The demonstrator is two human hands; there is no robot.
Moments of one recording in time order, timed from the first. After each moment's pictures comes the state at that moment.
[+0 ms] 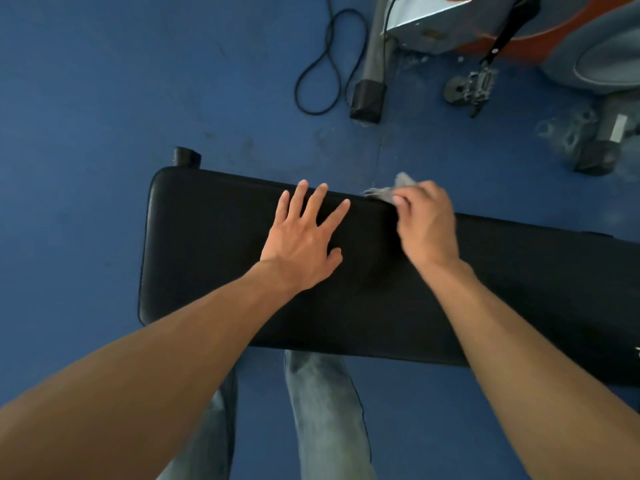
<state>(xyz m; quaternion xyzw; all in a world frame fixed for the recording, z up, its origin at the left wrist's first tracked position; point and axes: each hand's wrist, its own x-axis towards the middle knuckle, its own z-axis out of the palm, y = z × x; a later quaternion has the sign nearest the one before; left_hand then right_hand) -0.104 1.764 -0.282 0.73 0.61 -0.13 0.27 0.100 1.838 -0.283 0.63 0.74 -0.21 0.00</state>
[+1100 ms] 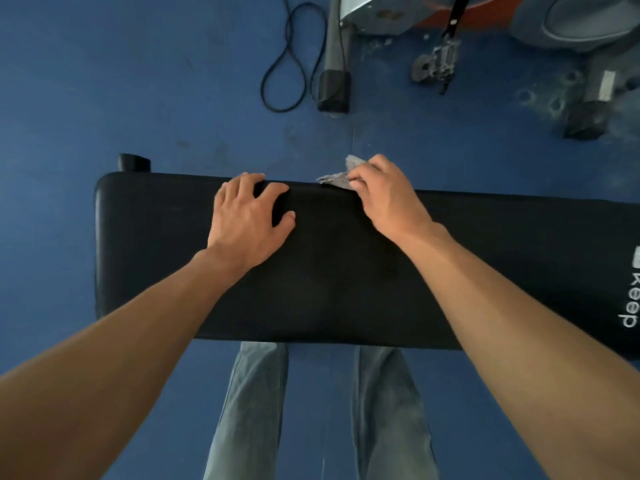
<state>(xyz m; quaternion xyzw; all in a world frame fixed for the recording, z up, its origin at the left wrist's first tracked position) -0.071 1.779 -0.271 0.65 0.71 -0.06 0.25 0.161 1.858 -0.291 0.53 0.79 -0.30 -0.02</state>
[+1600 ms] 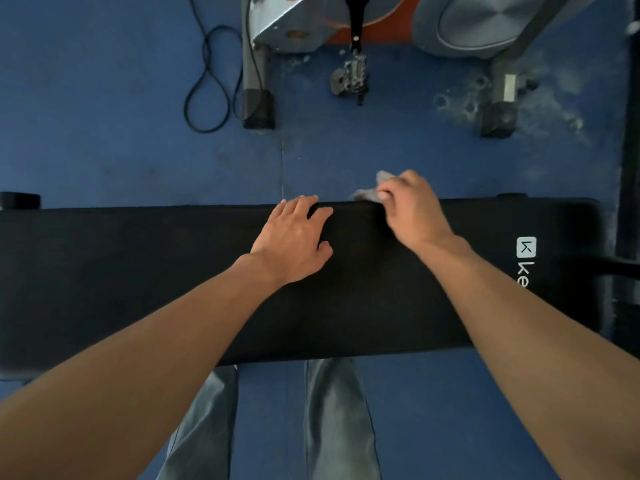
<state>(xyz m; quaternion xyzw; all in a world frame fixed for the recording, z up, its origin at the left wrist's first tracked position) 0.145 1.833 -0.266 0.76 0.55 -0.11 0.33 0.366 1.883 -0.269 0.62 0.74 -0.25 0.04</state>
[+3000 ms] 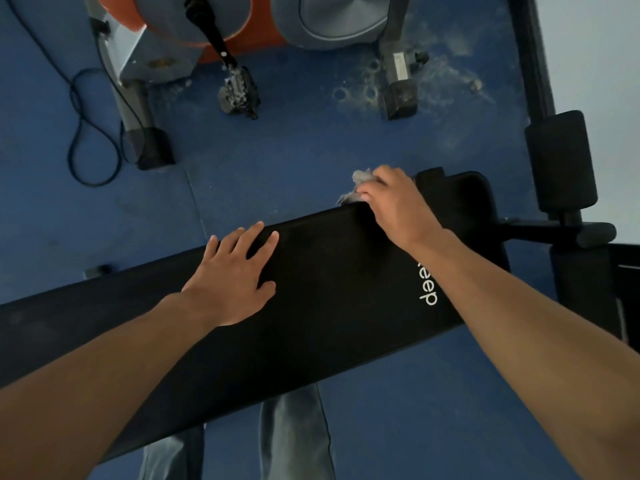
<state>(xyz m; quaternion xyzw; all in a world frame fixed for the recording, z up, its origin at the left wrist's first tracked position) 0.253 1.867 -0.266 0.79 0.44 -0.28 0.33 0.567 1.897 -0.295 0.61 0.78 -0.16 0.02</state>
